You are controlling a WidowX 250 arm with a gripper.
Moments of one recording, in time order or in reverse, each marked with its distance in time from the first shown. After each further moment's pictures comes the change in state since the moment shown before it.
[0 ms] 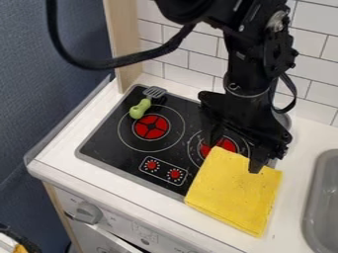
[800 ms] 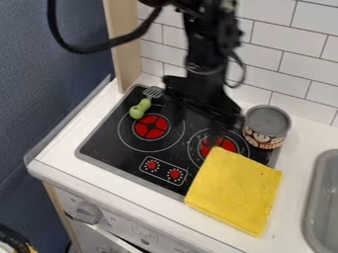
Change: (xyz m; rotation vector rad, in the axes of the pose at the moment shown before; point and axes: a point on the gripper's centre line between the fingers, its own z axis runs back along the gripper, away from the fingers) arm 0.004 0.084 -0.017 0.064 0.081 0.146
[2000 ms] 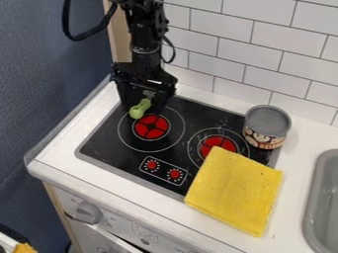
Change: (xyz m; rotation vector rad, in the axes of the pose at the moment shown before) arm 0.038 0.111 -0.061 0.065 0.071 0.249
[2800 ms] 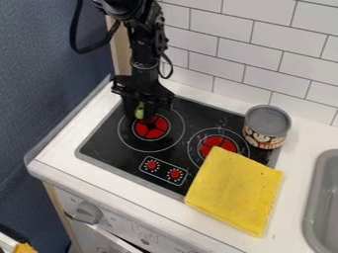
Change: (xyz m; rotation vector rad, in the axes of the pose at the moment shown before) arm -0.003 0.000 -0.024 0.039 0.031 -0.015
